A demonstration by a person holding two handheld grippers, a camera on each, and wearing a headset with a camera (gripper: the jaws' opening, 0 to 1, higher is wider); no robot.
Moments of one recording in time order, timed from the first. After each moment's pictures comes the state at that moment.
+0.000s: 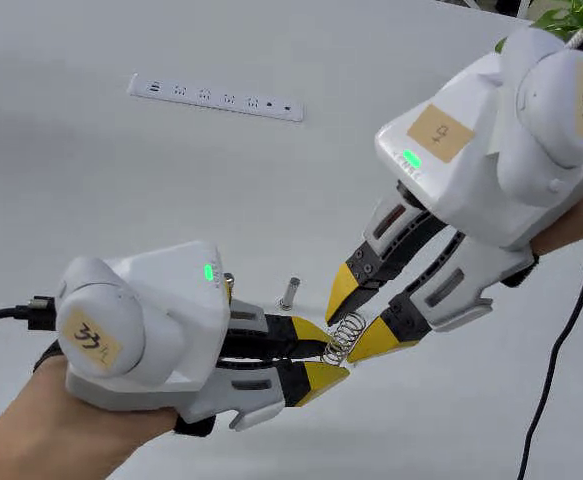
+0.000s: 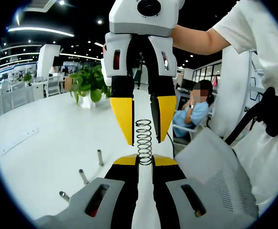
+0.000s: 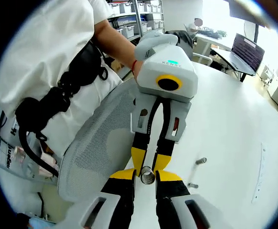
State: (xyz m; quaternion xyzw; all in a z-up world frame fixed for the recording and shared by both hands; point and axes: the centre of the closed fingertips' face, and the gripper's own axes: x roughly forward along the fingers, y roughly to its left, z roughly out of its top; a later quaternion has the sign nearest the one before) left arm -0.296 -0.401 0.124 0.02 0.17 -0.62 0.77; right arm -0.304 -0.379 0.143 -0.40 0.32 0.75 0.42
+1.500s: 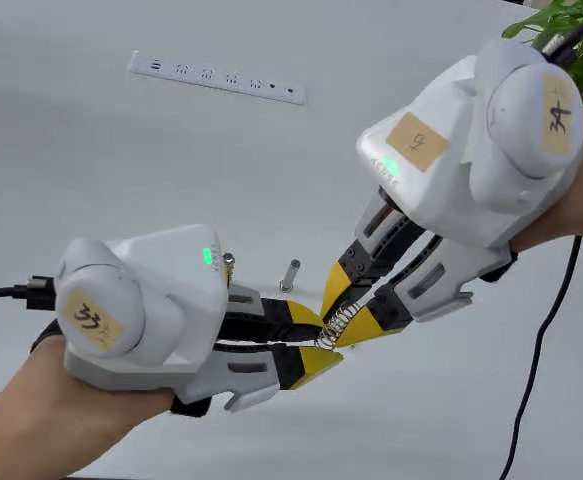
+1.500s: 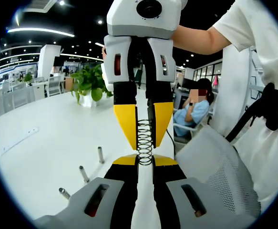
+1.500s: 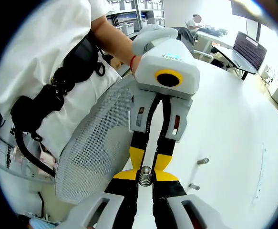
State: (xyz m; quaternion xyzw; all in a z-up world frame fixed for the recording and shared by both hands) left arm -0.297 -0.397 0.118 0.03 0.17 -0.61 0.77; right arm -0.306 -0.374 0.133 -0.41 0.32 0.74 0.42
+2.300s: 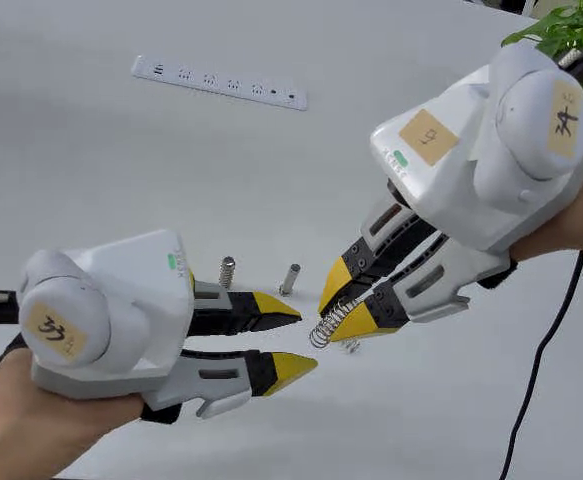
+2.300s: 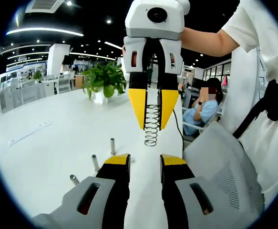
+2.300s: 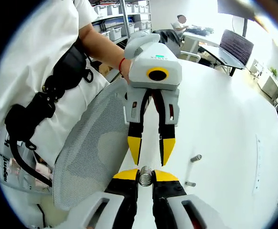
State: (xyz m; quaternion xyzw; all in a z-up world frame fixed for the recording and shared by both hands) left arm -0.290 -0.364 0.107 0.03 0.18 -0.57 0.80; right arm -0.296 -0.370 0.135 -0.39 0.33 0.72 0.47
